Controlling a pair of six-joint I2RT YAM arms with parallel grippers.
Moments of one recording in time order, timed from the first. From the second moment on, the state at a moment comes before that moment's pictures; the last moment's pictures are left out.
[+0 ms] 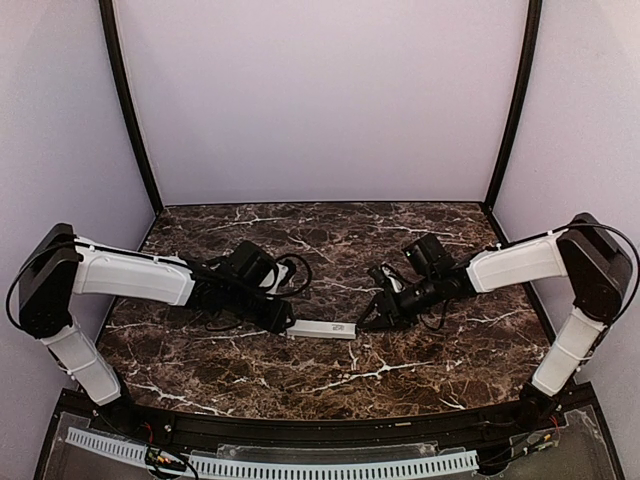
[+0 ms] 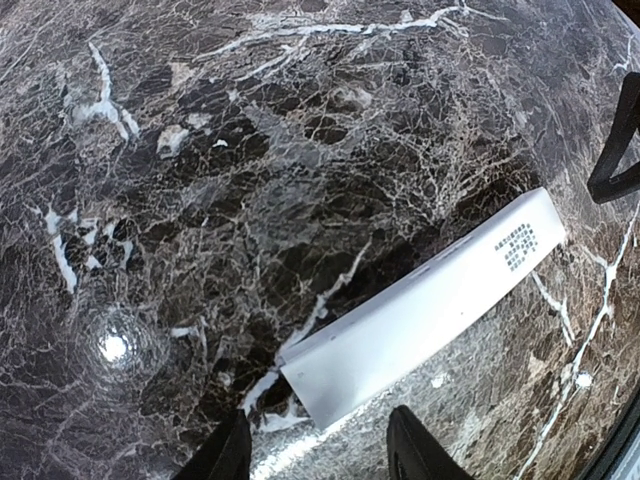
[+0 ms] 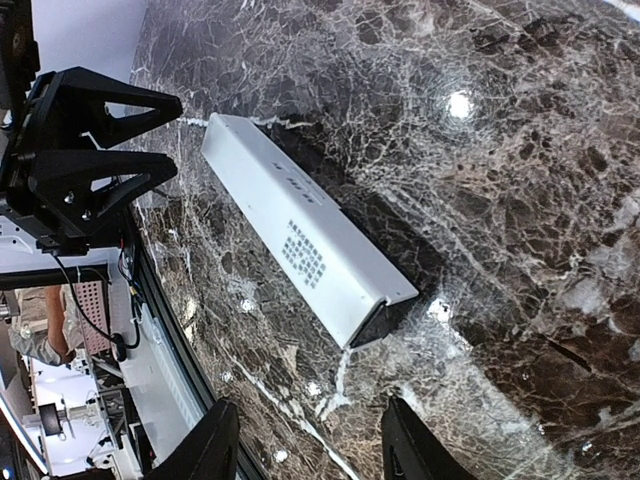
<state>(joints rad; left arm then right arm) -0.86 1.64 0.93 -0.25 0.03 -0.32 0.66 1.67 0.84 -0.13 -0.72 0.52</state>
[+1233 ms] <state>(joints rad) -0.87 1.71 0.96 -0.27 -0.01 -0.32 0.67 1.81 0.84 0.02 -0.76 0.62</state>
